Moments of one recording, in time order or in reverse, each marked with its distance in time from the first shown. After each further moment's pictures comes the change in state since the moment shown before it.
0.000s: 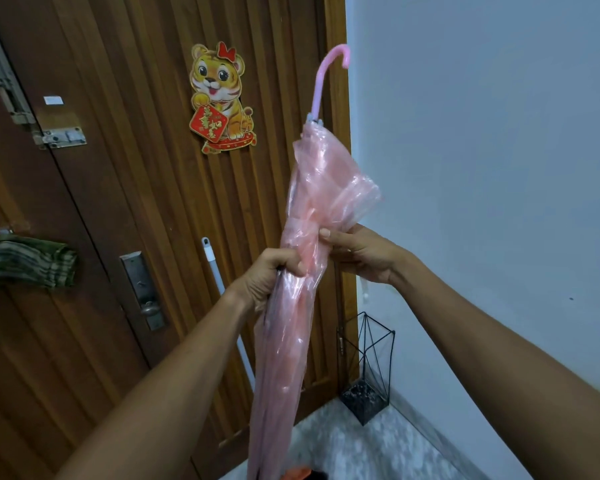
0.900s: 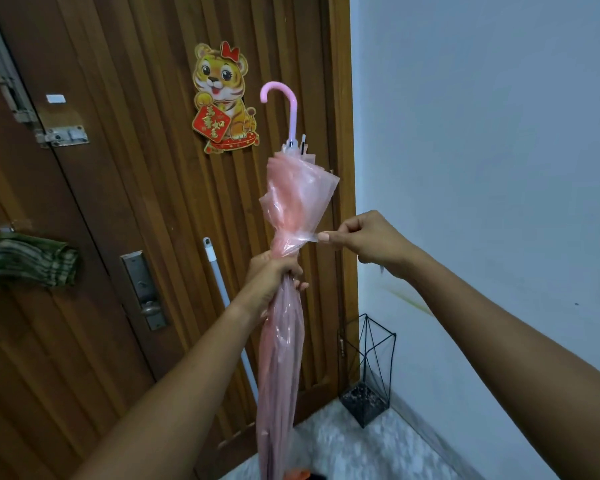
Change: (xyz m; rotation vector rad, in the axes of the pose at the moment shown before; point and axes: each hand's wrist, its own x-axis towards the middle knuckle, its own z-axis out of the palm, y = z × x) left_hand 0.014 -0.020 -0.006 0.010 0.406 0.181; right_hand 0.002 -0.013 -0.006 -0.571 0.266 -0.158
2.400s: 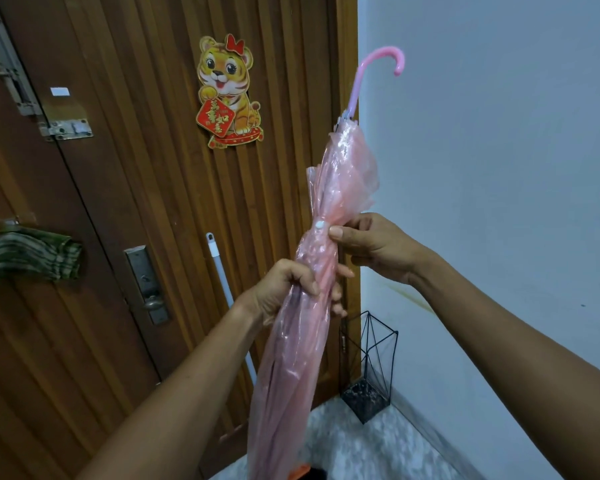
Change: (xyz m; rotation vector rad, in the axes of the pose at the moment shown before) left_hand -0.016 0.010 0.011 -0.145 -0.714 -0.246; right_hand -0.010 0.004 -0.002 0.433 -0.305 -0.010
